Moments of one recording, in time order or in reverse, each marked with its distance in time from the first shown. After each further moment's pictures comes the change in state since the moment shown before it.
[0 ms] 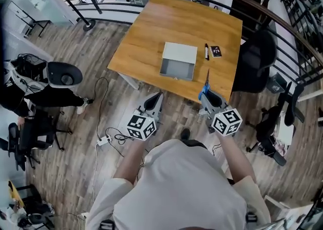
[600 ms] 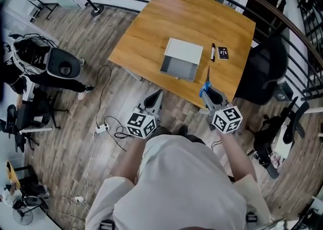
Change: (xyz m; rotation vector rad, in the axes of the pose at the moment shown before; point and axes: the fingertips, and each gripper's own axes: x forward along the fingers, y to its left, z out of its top) left arm 0.067 0.017 -0.020 -0.041 0.038 0.128; right arm 0.048 -0.081 -0.011 0.010 0.091 0.087
